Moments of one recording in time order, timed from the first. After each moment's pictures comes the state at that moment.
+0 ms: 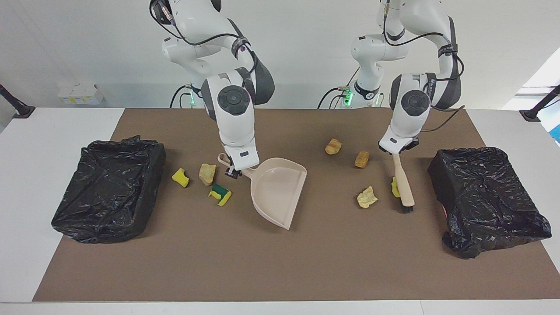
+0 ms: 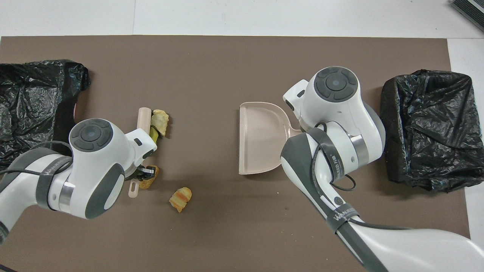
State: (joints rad) left arm -0.16 0.01 -0.19 -2.22 0.07 2.00 -0.23; right arm 0.37 0.28 -0.01 -1.76 -0.10 1.94 -1.09
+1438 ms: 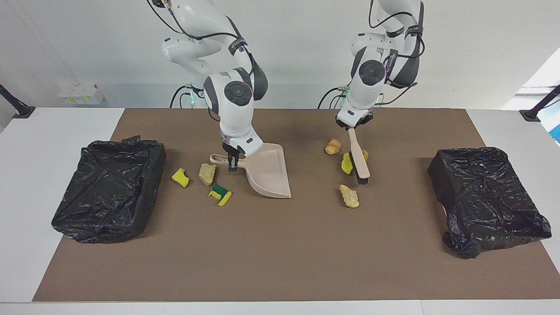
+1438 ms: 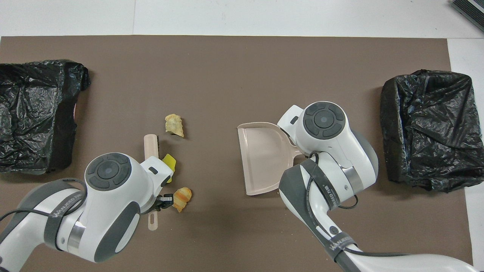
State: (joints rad) left arm -0.26 -0.17 -0.19 -2.34 -0.07 1.90 -0.48; right arm 0.41 0.20 -0.01 -1.94 -0.18 2.01 -1.12
